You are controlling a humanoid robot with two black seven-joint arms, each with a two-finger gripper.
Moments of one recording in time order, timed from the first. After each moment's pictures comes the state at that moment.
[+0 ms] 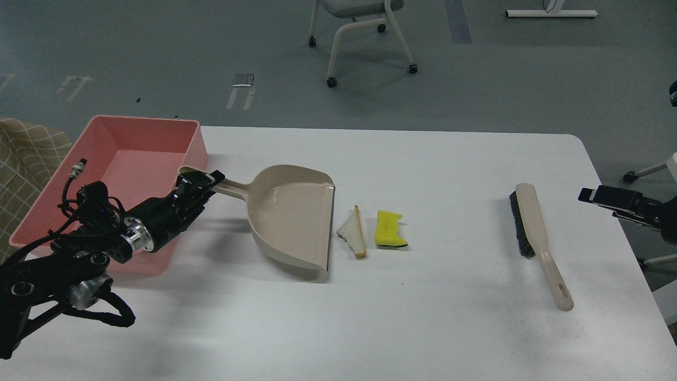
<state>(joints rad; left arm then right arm) -0.49 0.77 -0.39 -1.24 0.61 0.04 -0.39 0.39 -1.09 0.87 1.43 -1.23 0.49 0.02</state>
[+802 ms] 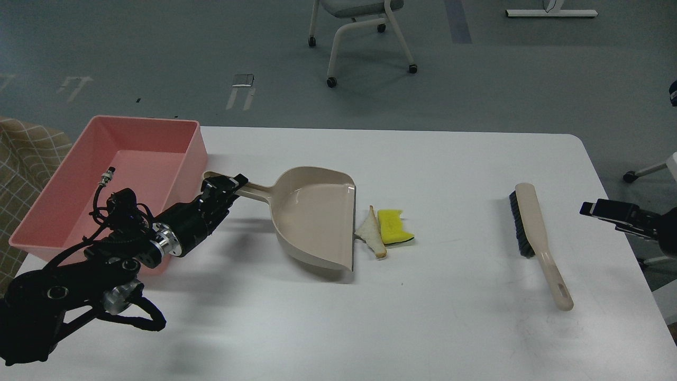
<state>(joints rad) -0.49 0.67 -0.38 -1.24 0.62 0.10 -0.39 0.37 -1.08 0.85 1.43 -1.23 0.49 -0.04</state>
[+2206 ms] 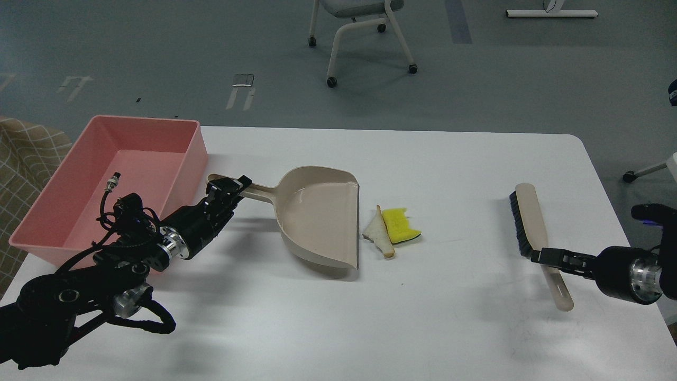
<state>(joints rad) -0.47 0.63 -0.39 -1.23 0.61 0.13 -0.40 0.35 -0.92 0.73 1.48 -1.37 0.49 -0.15</state>
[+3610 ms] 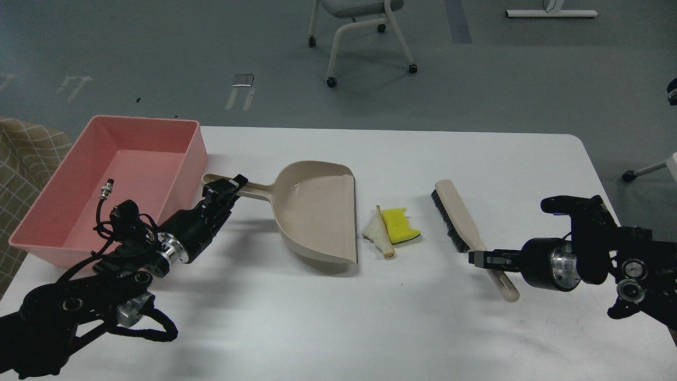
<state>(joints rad) -0.43 0.62 -0.39 -1.23 0.64 0.19 -0.48 0.63 -0.74 0.44 1.50 -1.38 0.49 -0.20</state>
